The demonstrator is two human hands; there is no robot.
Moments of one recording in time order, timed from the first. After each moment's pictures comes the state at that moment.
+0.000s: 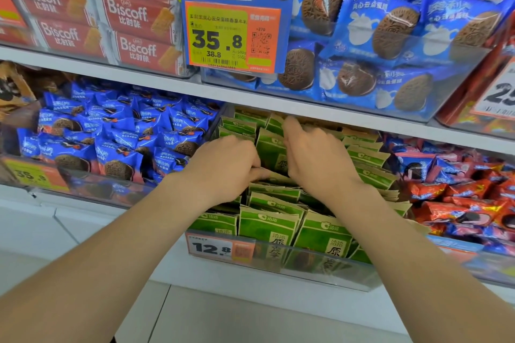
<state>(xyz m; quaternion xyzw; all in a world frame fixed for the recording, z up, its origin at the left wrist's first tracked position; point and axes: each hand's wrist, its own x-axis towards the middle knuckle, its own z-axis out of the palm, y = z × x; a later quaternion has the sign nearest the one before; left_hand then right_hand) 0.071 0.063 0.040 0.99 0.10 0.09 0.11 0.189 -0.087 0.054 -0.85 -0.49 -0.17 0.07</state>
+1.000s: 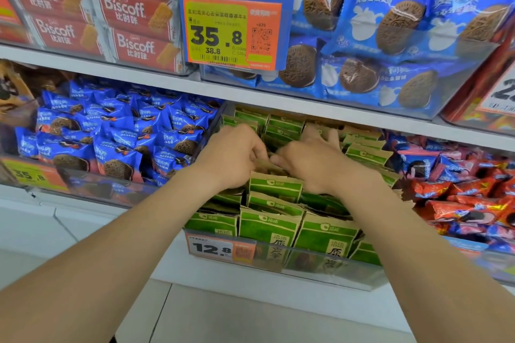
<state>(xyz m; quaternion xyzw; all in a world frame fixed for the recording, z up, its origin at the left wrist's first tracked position) 0.086 0.069 0.038 0.95 0.16 0.12 0.25 0.202 -0.078 0.057 -0.87 -0.49 0.03 -0.07</state>
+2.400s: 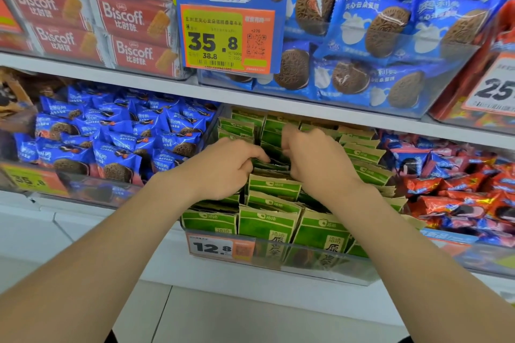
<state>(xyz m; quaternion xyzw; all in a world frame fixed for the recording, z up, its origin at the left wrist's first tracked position) 0.069 0.070 0.043 0.97 0.06 0.06 0.24 0.185 -0.091 0.056 -0.87 -0.47 -0.14 0.06</state>
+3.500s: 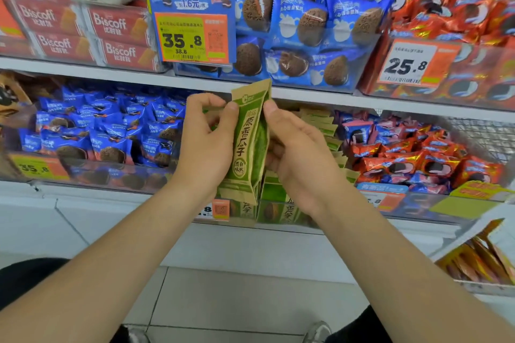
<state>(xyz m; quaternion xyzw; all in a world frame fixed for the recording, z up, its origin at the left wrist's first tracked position) 0.027 -0.037 0.073 0.63 0.20 0.39 0.64 0.092 -0.162 0.087 -0.54 -0.23 0.28 0.76</state>
